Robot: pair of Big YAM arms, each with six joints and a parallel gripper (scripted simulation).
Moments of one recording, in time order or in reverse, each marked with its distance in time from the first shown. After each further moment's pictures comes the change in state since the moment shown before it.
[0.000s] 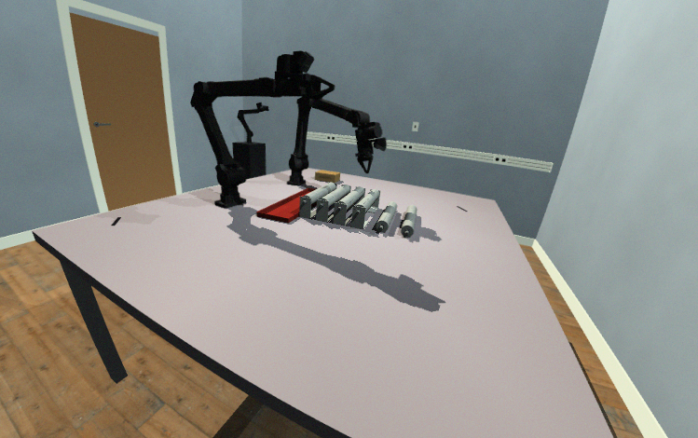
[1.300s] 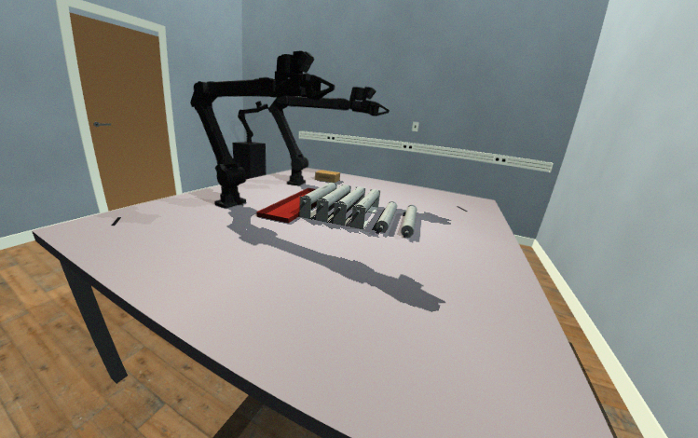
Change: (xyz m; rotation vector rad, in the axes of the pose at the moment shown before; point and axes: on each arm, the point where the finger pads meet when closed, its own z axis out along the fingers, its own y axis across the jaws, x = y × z) left arm -0.098 0.272 -0.294 -0.045 -1.236 -0.008; right arm 0.000 0.000 0.000 0.000 0.000 0.000
